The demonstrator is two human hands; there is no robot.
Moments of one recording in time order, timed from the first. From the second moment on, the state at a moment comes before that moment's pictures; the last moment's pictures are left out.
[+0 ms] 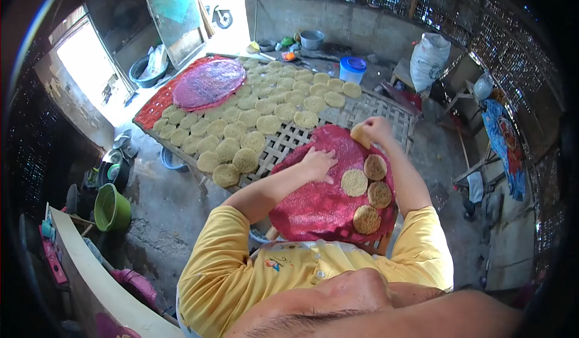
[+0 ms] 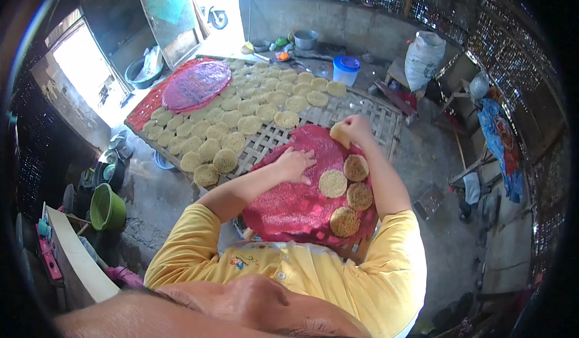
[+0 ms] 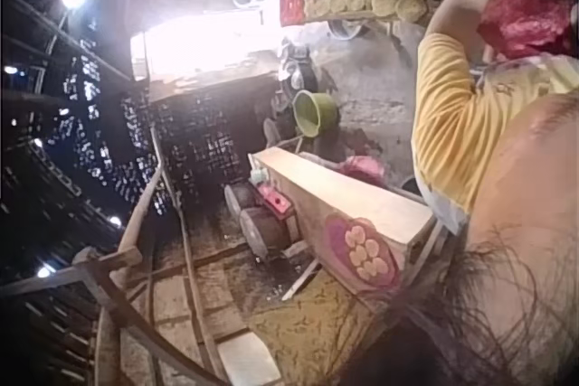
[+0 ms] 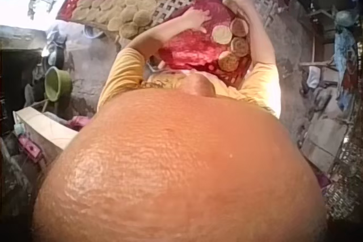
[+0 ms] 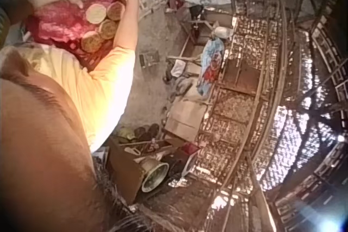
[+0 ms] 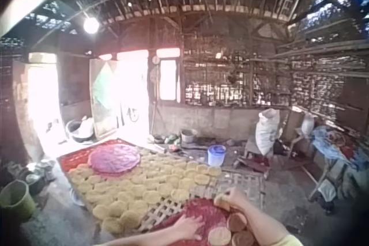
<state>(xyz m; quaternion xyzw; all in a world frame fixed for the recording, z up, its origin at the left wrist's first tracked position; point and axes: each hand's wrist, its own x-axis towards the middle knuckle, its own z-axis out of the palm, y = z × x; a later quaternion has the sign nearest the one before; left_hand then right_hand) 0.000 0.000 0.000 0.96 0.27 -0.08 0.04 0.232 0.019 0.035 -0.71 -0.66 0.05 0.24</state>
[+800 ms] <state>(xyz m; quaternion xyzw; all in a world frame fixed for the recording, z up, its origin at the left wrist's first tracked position) -0.027 -0.041 -0.008 0.97 0.21 0.01 0.10 0.191 0.143 -0.047 -0.75 -0.57 0.05 0.33</state>
